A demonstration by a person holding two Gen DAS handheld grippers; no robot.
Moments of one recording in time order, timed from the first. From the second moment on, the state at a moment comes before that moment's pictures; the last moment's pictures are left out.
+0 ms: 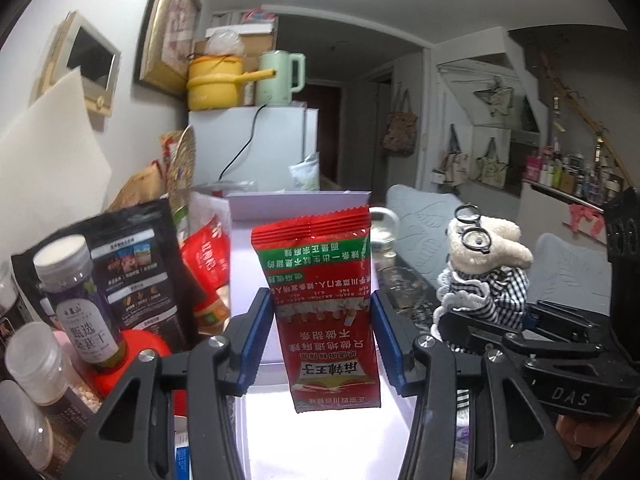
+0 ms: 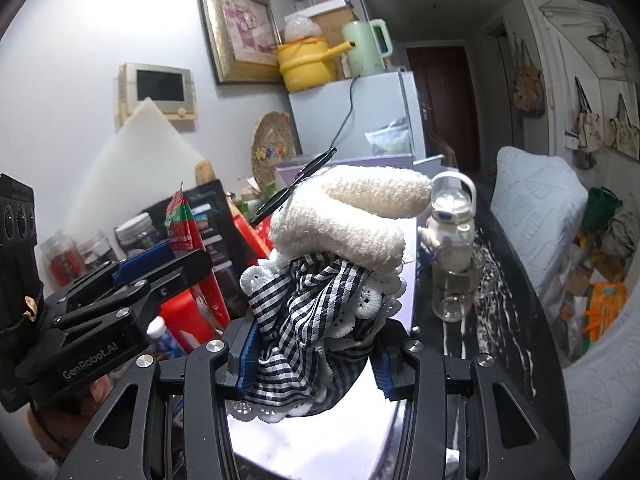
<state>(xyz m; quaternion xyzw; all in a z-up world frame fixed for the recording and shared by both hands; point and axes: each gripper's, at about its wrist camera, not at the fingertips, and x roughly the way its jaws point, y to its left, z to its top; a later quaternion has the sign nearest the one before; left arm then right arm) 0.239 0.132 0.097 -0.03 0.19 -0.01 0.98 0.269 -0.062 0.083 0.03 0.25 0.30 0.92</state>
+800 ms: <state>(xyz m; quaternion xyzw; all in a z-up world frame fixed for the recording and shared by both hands) 0.338 0.146 0.003 0.00 0.34 0.05 0.94 0.353 -0.025 -0.017 0.00 0.38 0.27 0.89</state>
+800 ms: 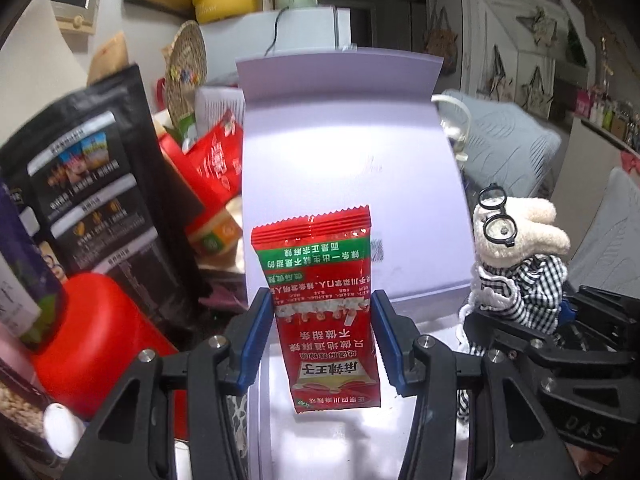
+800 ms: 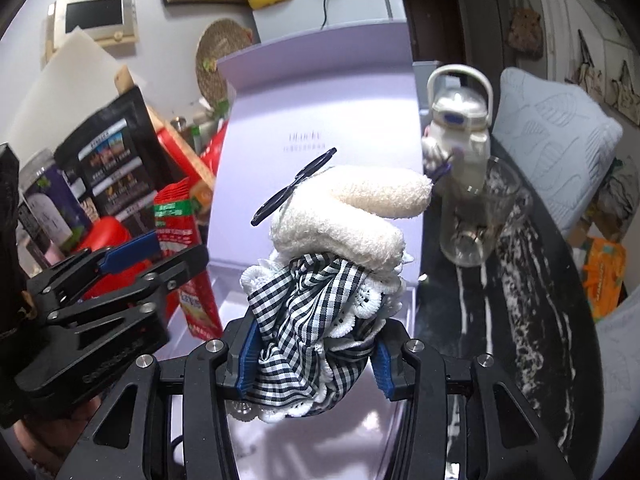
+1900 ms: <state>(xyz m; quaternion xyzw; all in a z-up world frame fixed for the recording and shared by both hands) 0.374 0.152 -0.064 -0.01 0.49 0.06 0.87 0.370 -0.001 -0.078 -0.06 0.48 0.22 0.85</state>
